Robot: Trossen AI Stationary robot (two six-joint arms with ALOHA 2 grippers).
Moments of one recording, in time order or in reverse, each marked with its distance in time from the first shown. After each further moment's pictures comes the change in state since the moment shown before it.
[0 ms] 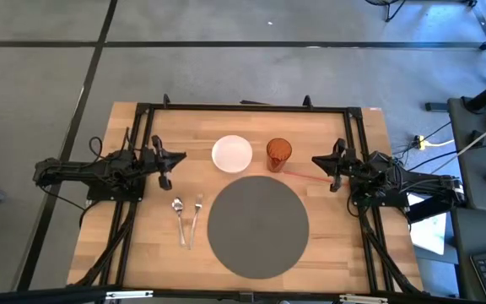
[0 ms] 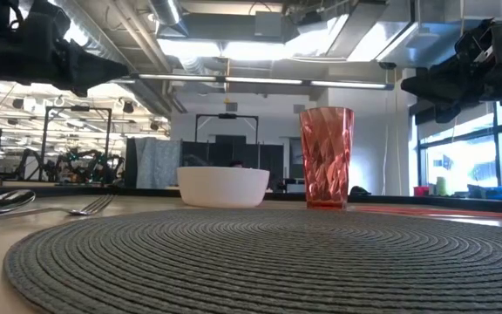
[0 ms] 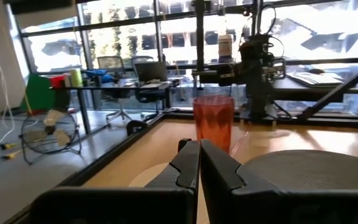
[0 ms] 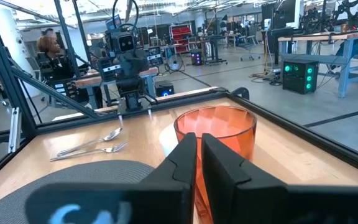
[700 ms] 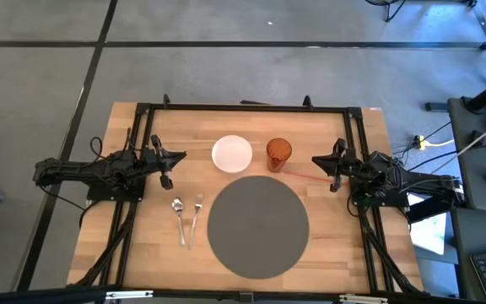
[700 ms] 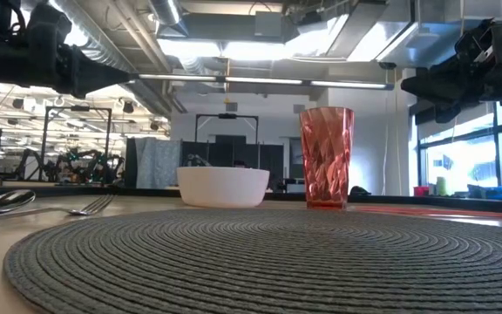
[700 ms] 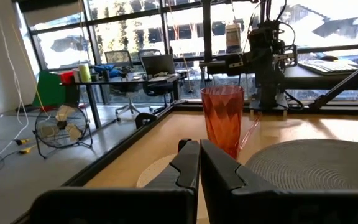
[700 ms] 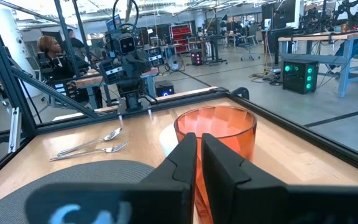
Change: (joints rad) left arm 0.000 0.000 0.000 -0.038 -0.032 0.023; right arm 0.000 0.000 0.000 0.000 0.000 0.000
